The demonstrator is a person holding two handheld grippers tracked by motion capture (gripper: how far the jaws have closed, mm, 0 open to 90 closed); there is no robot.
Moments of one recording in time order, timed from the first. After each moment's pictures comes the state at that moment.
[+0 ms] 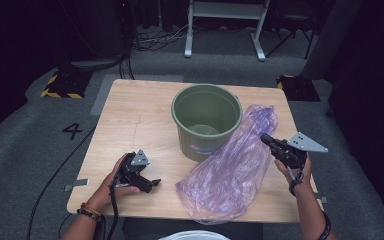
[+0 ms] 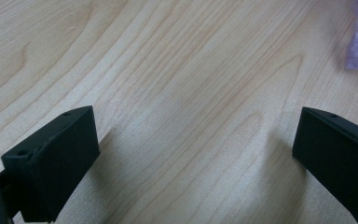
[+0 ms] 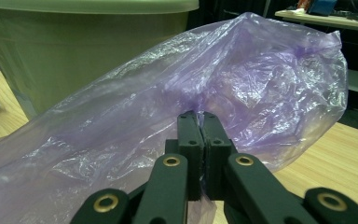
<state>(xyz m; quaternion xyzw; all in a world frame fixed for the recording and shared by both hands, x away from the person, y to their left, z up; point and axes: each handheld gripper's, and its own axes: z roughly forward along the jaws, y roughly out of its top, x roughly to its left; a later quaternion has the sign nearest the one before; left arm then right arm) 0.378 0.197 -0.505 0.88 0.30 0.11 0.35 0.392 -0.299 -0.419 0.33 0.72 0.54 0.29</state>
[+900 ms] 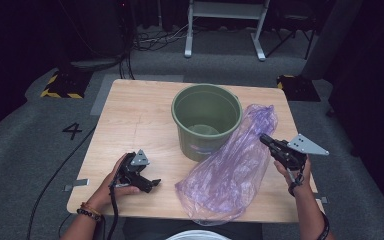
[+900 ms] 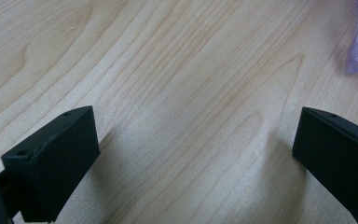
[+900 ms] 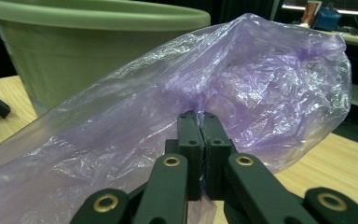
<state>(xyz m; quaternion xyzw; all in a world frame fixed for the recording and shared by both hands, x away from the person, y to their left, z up) 0.378 0.197 -0.505 0.88 0.30 0.11 0.35 0.385 -0.296 -0.416 0.30 0.72 0.56 0.30</state>
